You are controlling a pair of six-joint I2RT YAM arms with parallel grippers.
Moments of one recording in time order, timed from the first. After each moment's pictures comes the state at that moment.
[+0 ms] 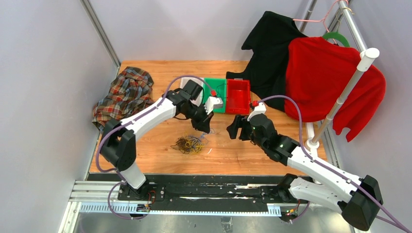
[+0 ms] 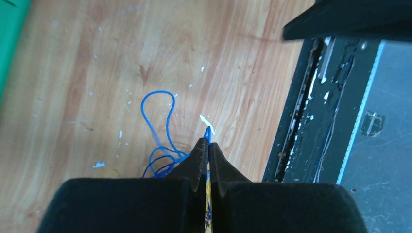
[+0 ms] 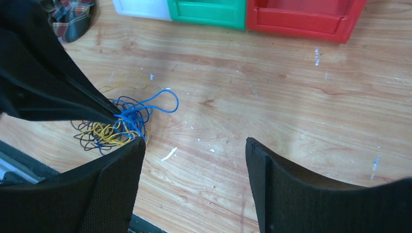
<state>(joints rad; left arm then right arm) -0.62 1.68 1.29 -0.73 0.66 0.39 0.79 0.93 0.66 -0.23 0.26 0.56</state>
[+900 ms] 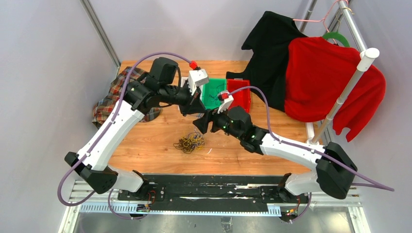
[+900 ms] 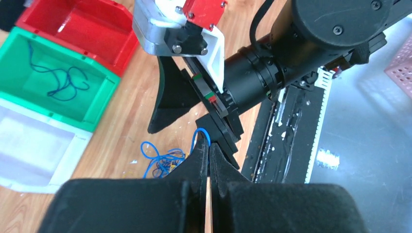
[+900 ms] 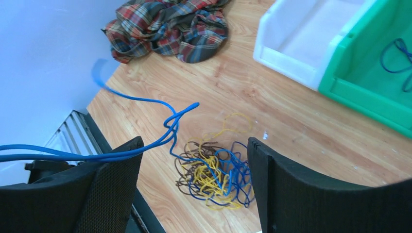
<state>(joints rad) -0.62 1.37 1.64 -0.94 0.64 0.23 0.92 1.31 0.79 0.31 0.03 0.48</state>
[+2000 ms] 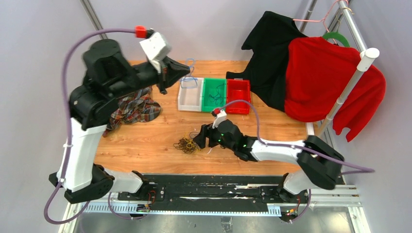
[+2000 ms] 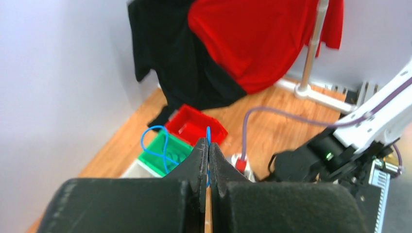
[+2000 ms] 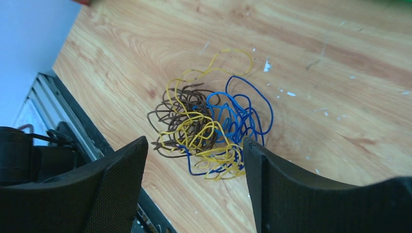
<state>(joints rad) -0.62 1.32 2.19 -0.90 0.40 0.18 1.01 1.52 0.69 0.40 0.06 0.59</state>
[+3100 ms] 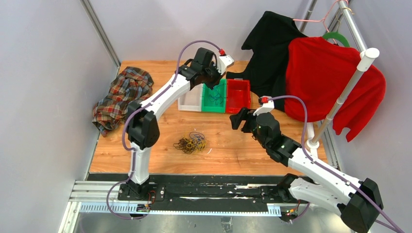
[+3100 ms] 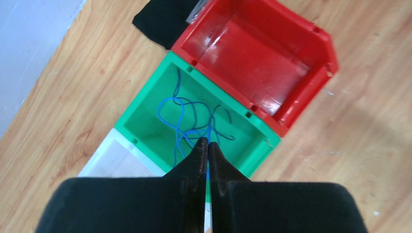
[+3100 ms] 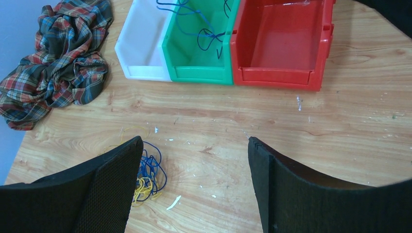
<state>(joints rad) -0.58 2.02 1.94 -0.57 0.23 0.35 0.74 0.91 0.61 -0.01 0.35 0.56</state>
